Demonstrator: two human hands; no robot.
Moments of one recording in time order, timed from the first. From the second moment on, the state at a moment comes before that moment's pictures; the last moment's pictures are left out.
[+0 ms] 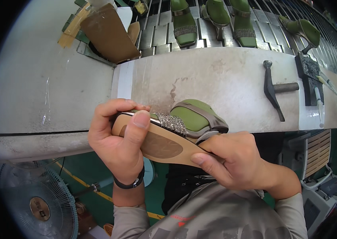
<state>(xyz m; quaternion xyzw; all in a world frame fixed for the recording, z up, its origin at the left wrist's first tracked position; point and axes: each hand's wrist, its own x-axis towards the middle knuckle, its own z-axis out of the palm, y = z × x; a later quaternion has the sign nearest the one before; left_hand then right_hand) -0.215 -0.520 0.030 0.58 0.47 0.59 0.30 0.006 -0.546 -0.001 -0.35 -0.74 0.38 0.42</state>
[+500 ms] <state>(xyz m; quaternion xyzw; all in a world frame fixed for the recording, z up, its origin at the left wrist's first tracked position) -0.213 -0.518 0.028 0.55 0.46 0.62 0.31 0.011 -0.531 -0.001 -0.36 -0.75 0.37 0.41</state>
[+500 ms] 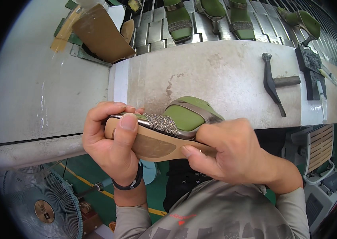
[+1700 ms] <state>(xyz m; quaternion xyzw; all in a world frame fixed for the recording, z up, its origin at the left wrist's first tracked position) -0.151 -0.437 -0.068 0.69 0.30 0.50 0.43 0.047 -0.516 0.029 -0.35 -0.86 0.04 0.37</state>
